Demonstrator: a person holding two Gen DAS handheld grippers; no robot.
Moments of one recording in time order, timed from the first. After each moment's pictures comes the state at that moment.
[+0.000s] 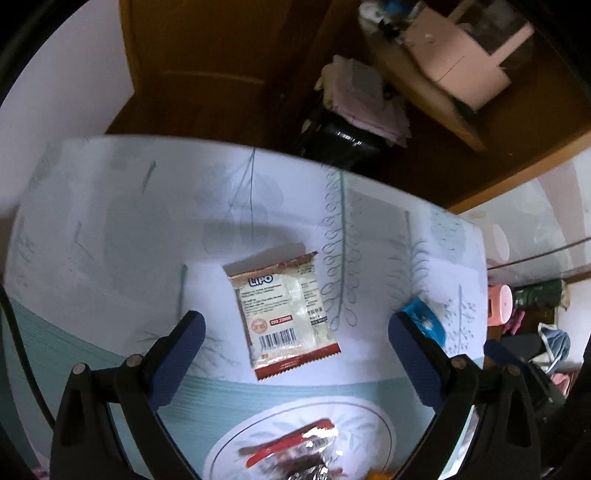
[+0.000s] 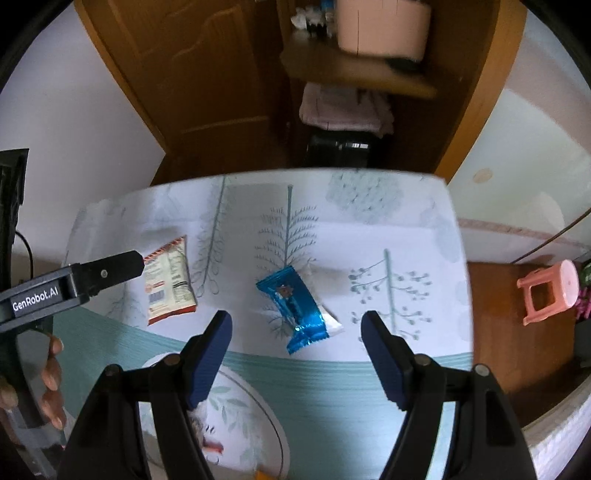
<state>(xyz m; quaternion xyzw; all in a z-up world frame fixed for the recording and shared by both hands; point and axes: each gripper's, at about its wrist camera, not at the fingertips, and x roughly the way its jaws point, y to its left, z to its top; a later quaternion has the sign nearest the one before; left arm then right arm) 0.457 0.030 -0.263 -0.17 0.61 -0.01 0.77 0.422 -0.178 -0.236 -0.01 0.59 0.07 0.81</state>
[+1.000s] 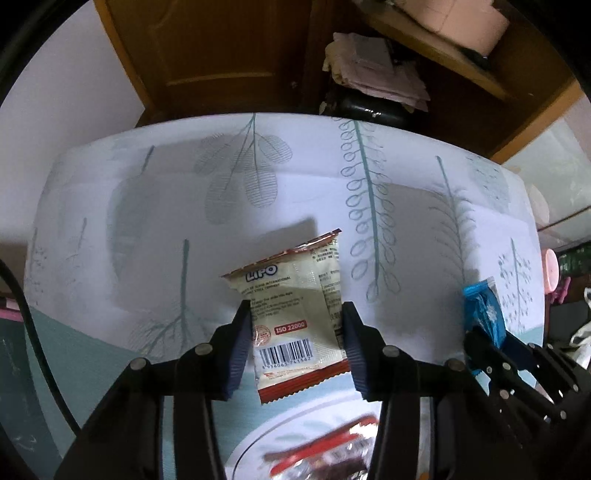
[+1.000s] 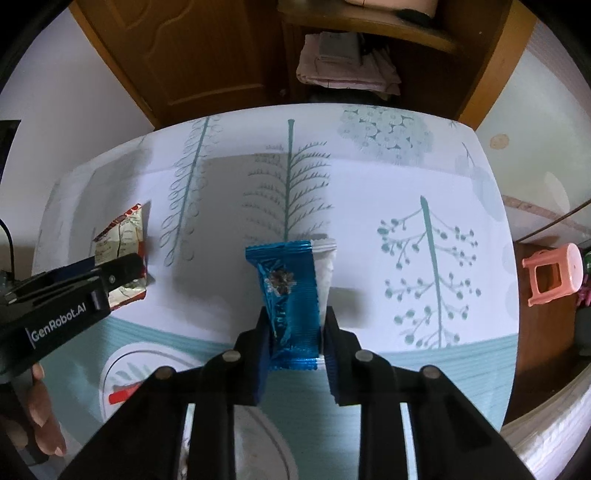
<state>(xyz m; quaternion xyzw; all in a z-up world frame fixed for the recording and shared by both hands) 0.442 0.001 -0.287 -0.06 0.62 0.02 0.78 0.415 -0.163 -0.291 -0.01 0.63 0.06 0.78</state>
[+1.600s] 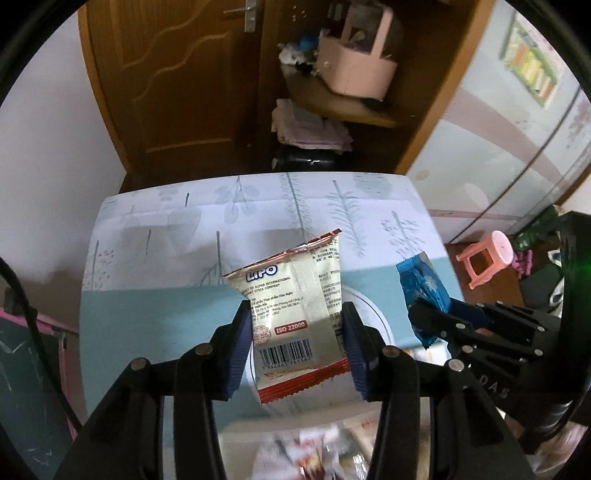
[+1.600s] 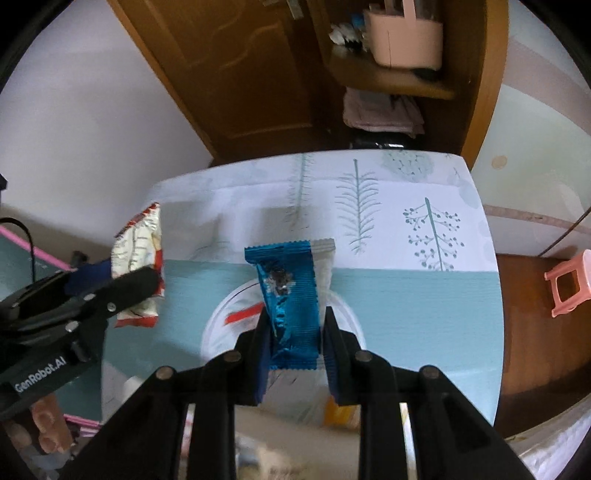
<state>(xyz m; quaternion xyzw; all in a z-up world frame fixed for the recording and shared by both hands) 0.283 0.010 -0.123 -0.04 0.52 -0.08 0.85 0.301 -0.145 -0.173 0.04 0.56 0.14 0.82</state>
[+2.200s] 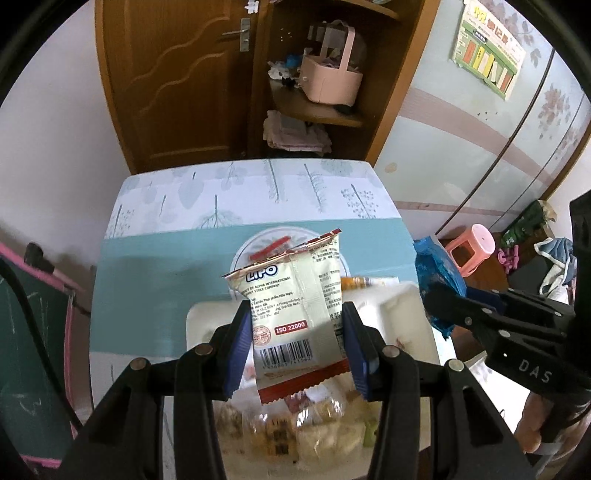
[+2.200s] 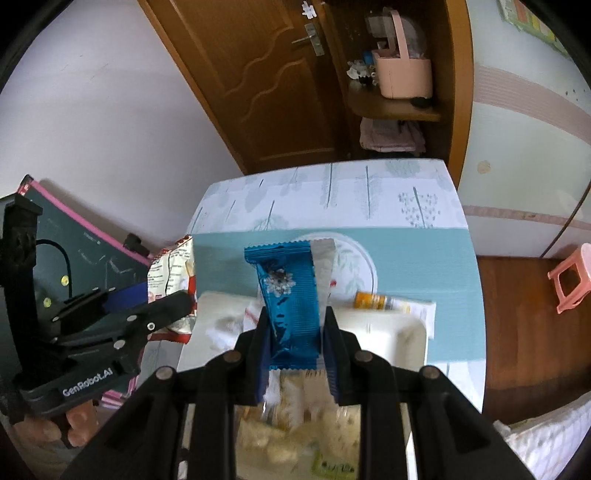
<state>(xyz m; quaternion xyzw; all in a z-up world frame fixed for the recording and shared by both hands) 0.127 -0.007 -0.082 -0.04 0.50 -0.08 0.86 0.154 -0.170 -0.103 0.06 0.51 0.17 0.84</state>
